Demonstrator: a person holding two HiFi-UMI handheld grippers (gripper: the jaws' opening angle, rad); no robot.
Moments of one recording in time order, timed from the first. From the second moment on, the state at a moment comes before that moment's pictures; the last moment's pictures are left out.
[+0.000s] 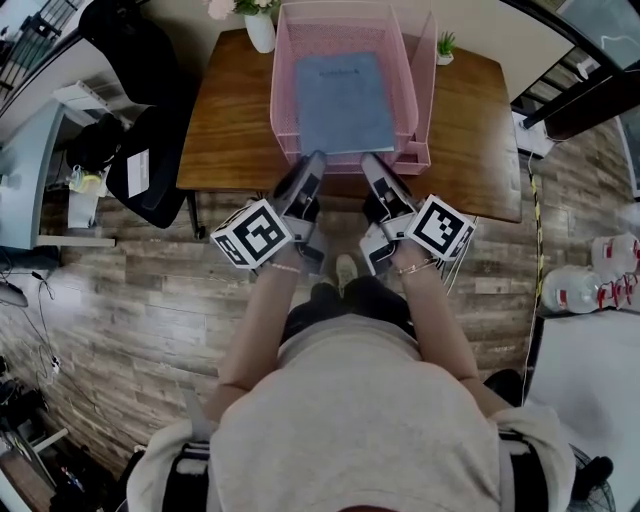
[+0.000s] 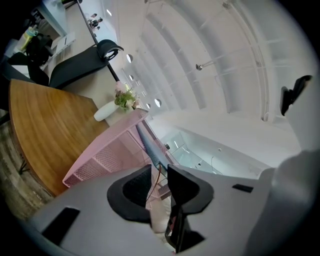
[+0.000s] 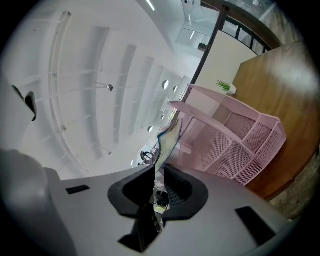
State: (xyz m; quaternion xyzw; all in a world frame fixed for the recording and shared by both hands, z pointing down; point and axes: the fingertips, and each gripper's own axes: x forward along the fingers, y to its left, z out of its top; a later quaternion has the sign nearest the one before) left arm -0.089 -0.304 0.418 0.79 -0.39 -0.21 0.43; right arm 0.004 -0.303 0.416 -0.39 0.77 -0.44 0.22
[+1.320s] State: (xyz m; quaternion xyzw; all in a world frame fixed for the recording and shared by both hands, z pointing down) left arm -0.093 -0.339 0.423 0.79 -0.39 -0.21 0.42; right arm 0.004 -0.336 0.420 -0.39 0.78 -0.44 0.21
